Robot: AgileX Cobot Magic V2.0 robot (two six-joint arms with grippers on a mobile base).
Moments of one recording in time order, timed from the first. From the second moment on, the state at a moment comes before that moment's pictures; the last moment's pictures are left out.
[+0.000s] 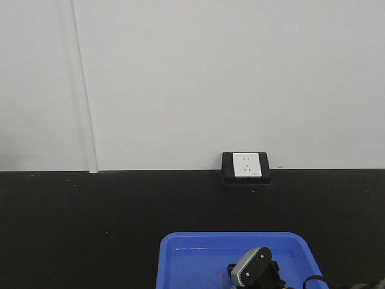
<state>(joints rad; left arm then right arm) 0.05 -0.02 0.03 -0.04 0.36 0.02 0.24 2.13 -0.86 -0.68 -0.83 0.22</state>
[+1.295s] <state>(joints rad) 0.05 -0.02 0.03 -0.04 0.36 0.02 0.45 1.45 -0.95 -1.06 -0.40 0.90</state>
